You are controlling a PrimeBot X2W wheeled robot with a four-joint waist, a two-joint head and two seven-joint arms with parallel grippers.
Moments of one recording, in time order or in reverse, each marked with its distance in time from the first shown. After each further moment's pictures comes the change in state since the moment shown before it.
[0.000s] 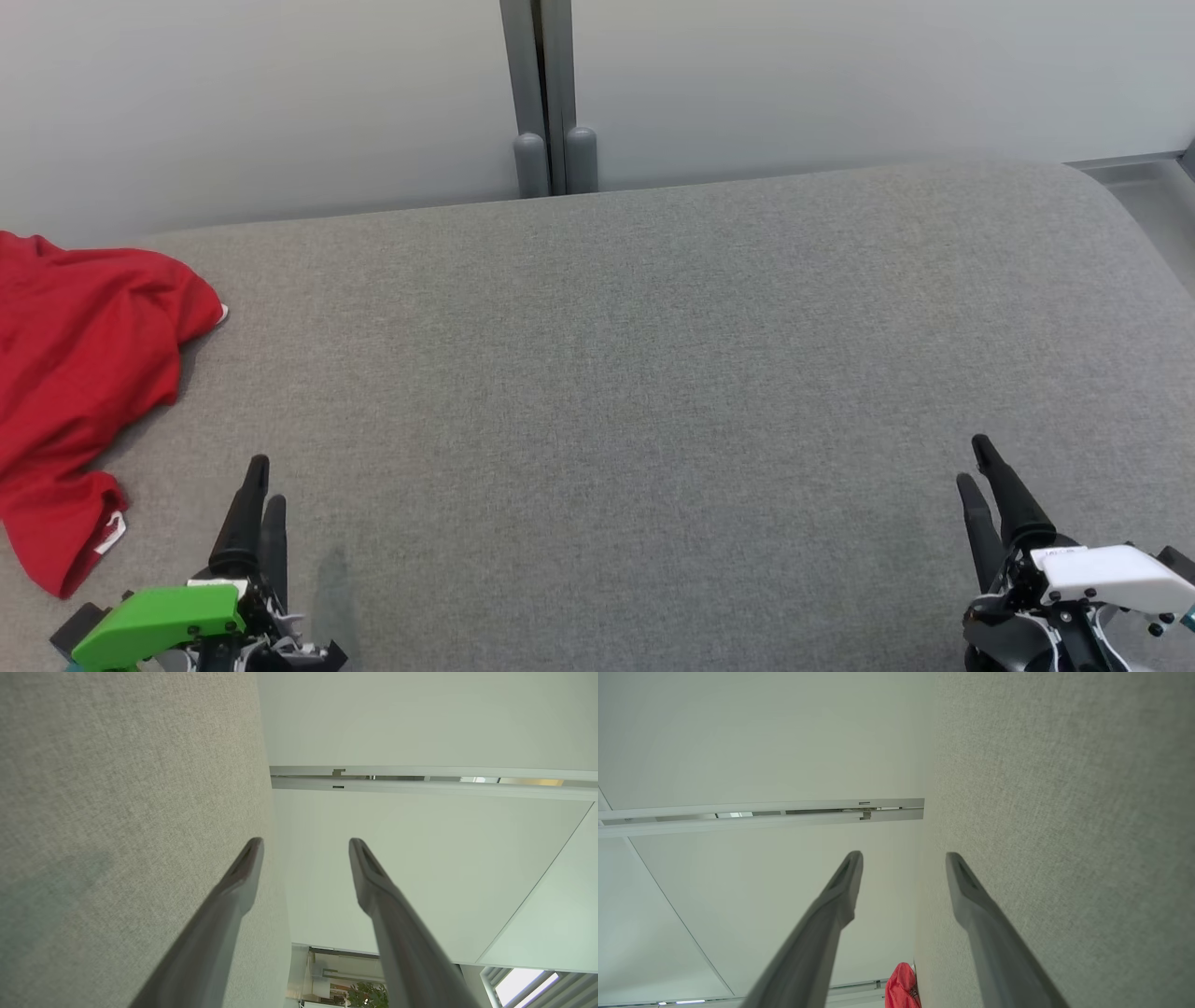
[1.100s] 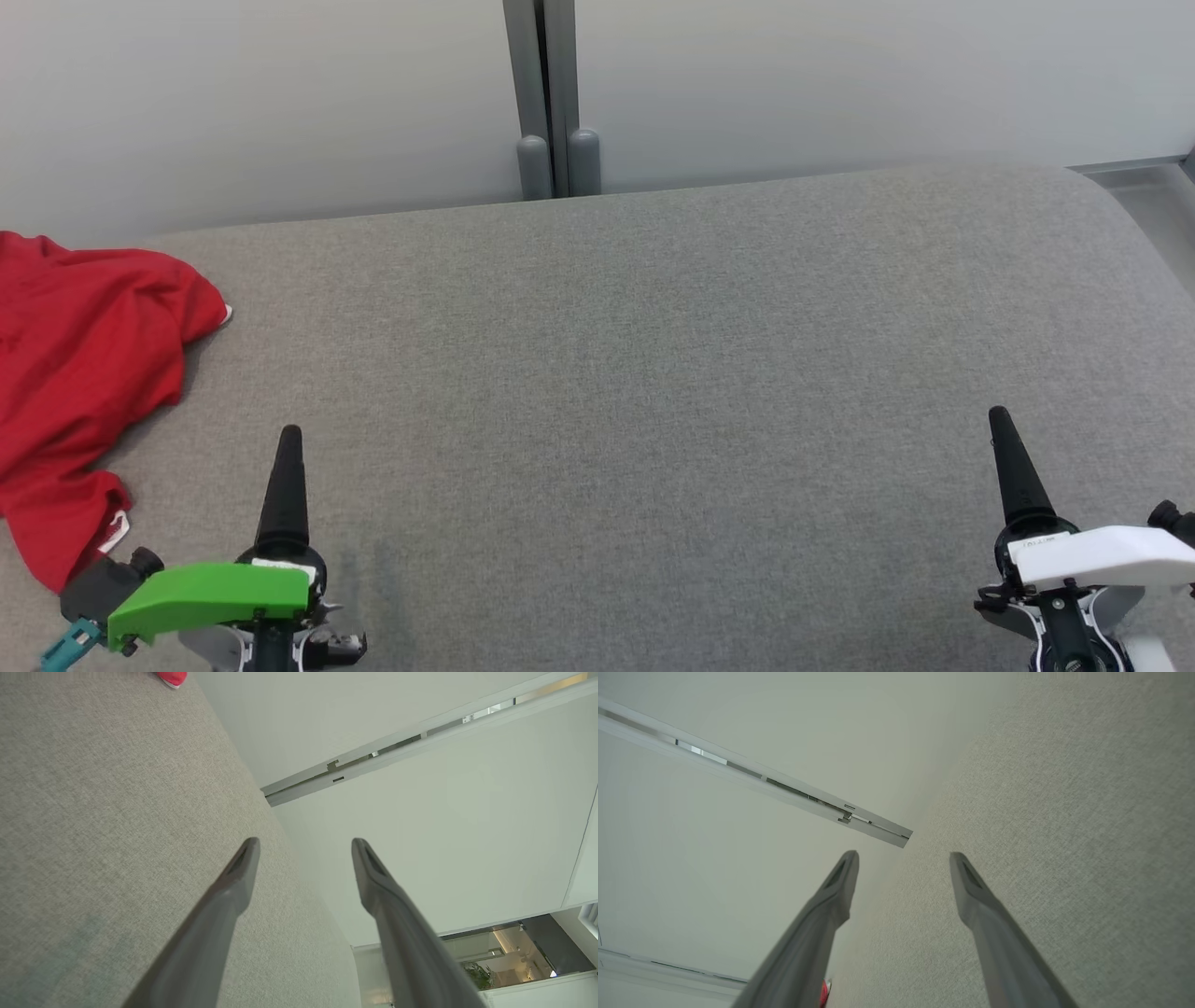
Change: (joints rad) left arm 0.030 -0.001 -0.103 -0.117 0.338 0.025 -0.142; right arm 0.018 0.001 -0.004 -0.088 -0.441 0.000 -0.141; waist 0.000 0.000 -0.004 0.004
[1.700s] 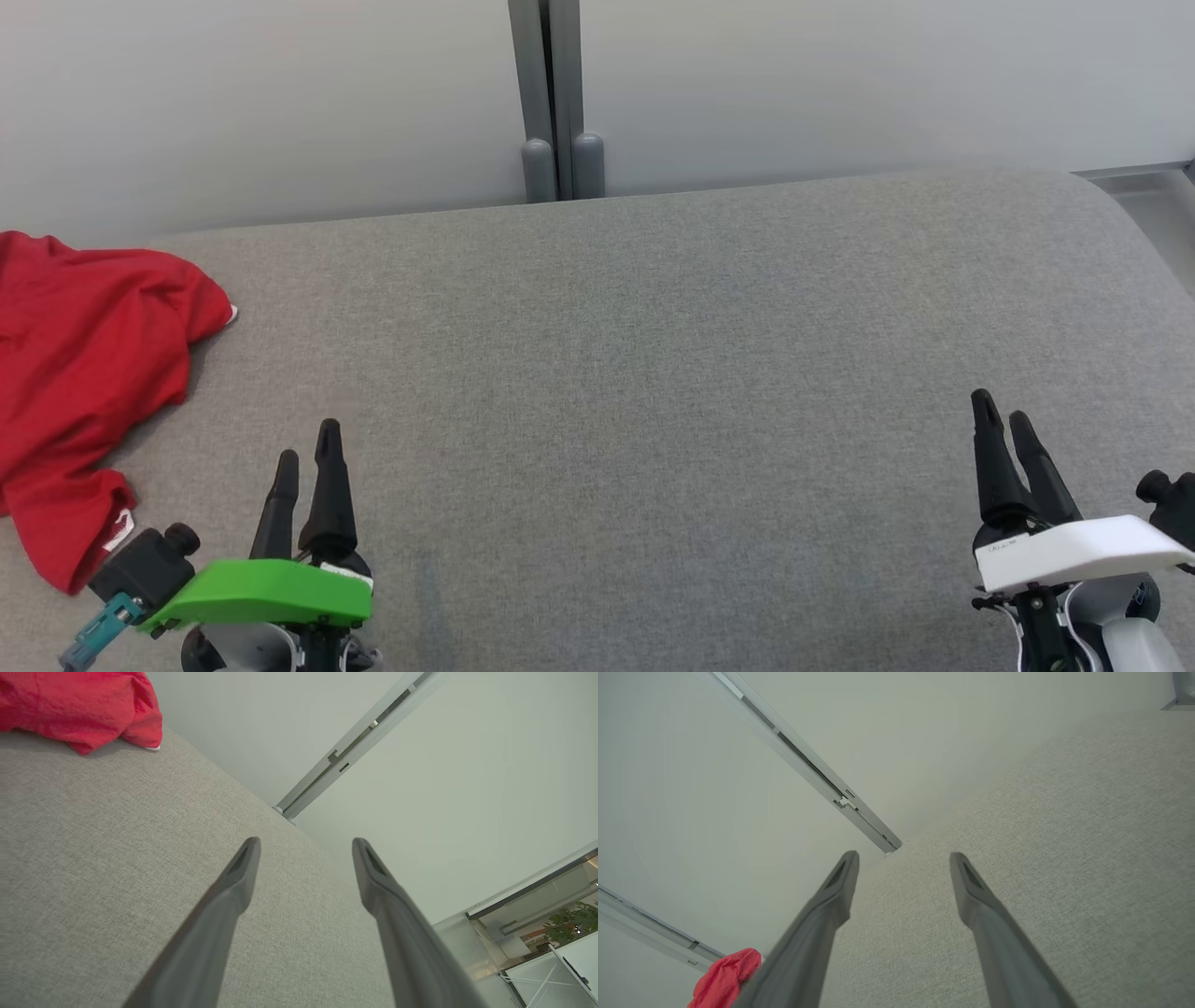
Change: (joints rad) left arm 0.015 0.001 -0.067 -0.053 0.393 0.030 -0.061; right arm 0.011 -0.004 0.024 -0.081 -0.375 0.000 -0.060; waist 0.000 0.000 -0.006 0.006
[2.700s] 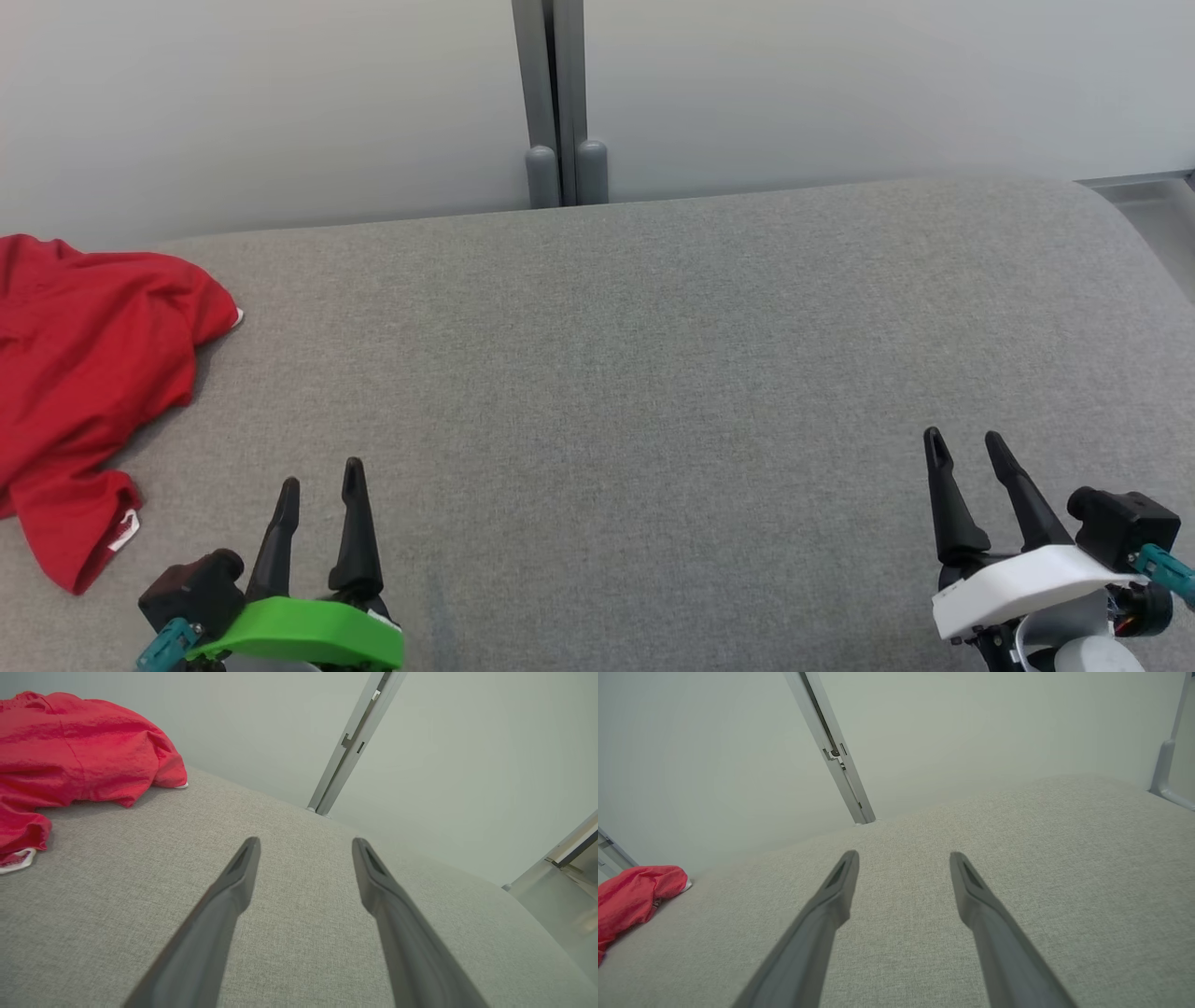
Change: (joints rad) left arm 0.051 0.002 -0.023 0.031 0.353 0.007 -0.080; right arm 0.027 -0.004 0.048 0.044 -0.409 0.000 -0.082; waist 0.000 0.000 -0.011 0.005
